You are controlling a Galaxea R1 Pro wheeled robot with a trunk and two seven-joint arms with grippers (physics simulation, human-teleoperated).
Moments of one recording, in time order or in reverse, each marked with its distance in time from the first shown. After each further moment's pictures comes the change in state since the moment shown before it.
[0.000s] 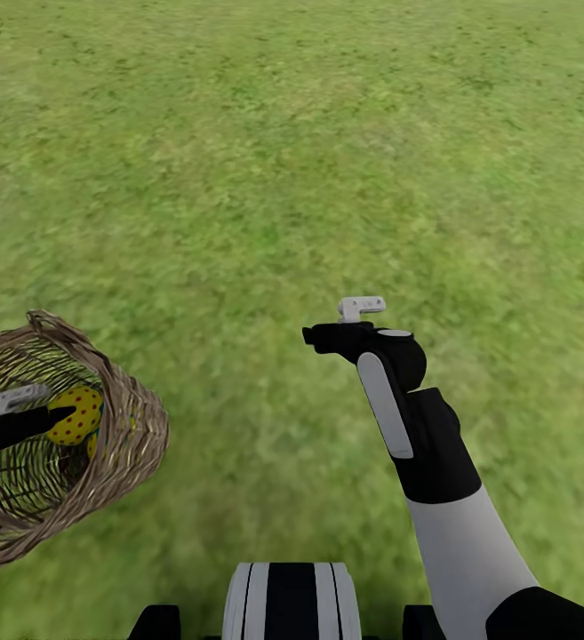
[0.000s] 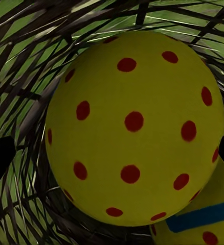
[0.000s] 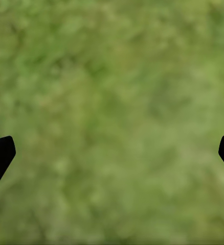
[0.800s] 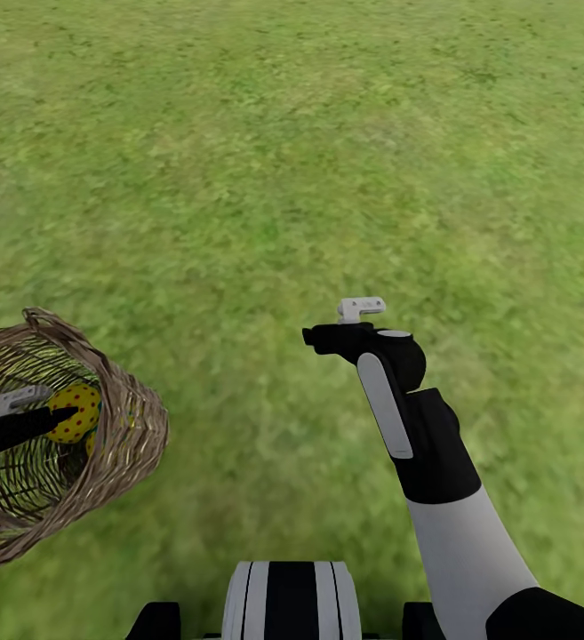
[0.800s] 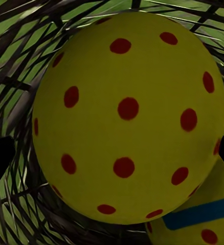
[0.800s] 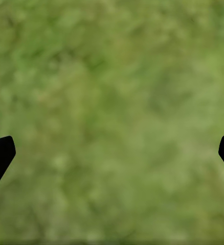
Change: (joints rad) left arm 0.000 -0.005 0.000 0.006 0.007 0.001 -0.009; right arm 0.002 0.000 0.000 0.002 0.000 0.000 0.000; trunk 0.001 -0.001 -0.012
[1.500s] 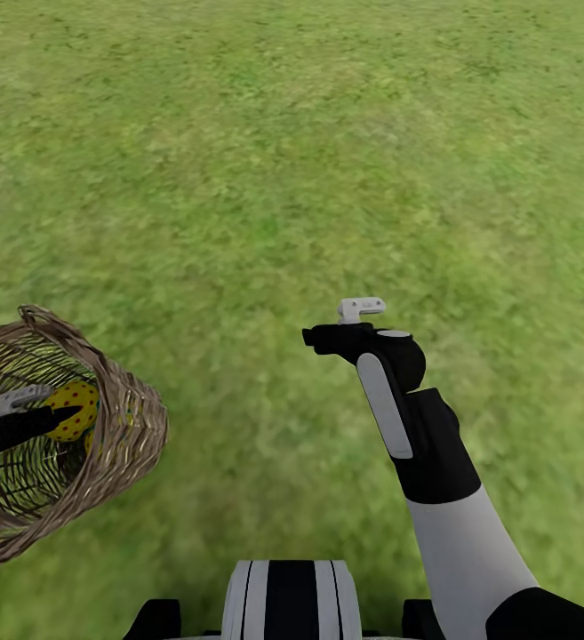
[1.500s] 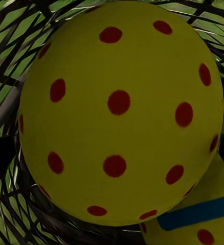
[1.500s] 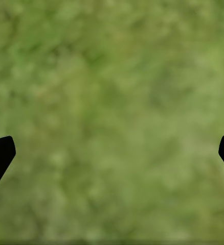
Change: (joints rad) left arm 0.000 -0.001 0.000 -0.001 0.009 -0.001 -0.016; right arm 0.000 0.000 0.000 0.003 0.000 0.000 0.000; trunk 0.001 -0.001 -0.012
